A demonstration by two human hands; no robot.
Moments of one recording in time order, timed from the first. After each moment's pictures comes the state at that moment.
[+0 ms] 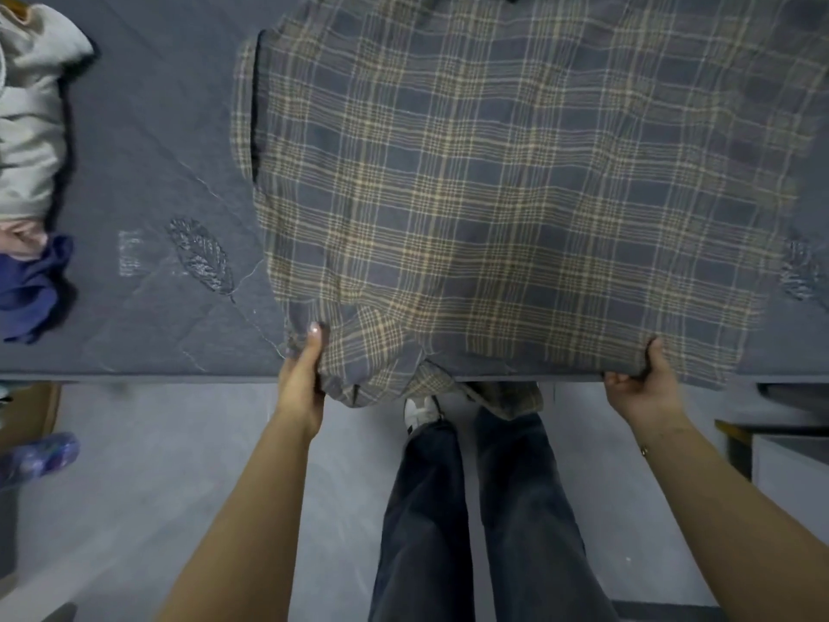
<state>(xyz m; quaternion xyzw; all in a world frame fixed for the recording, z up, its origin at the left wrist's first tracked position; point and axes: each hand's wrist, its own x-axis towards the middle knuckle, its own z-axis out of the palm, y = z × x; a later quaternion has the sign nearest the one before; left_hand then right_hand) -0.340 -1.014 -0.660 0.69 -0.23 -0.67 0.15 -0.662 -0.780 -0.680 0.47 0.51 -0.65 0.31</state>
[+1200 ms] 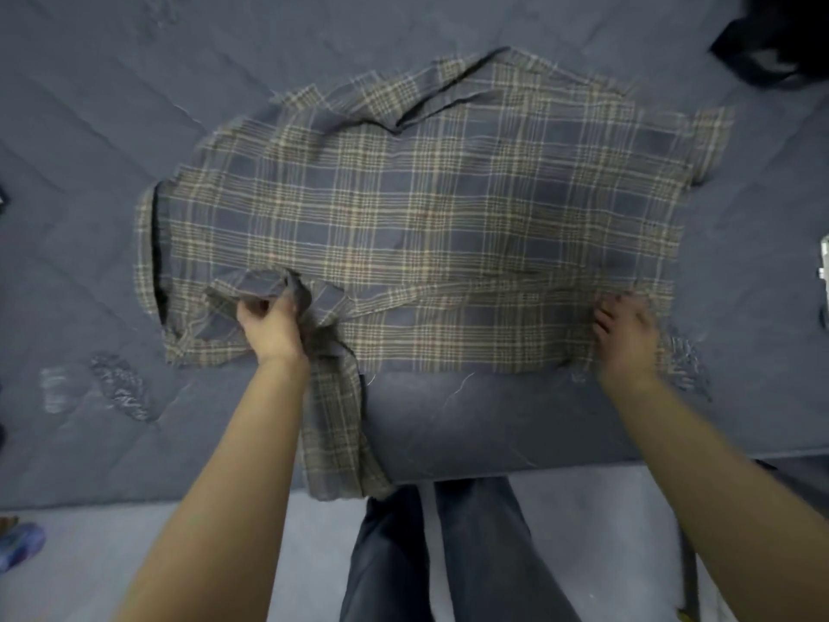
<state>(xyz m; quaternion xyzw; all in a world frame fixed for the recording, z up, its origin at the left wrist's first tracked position) -0.595 -1.127 -0.619 0.75 -0.28 -0.55 0.25 -0.855 -0.869 -0.650 0.25 0.73 -0.57 0.29</state>
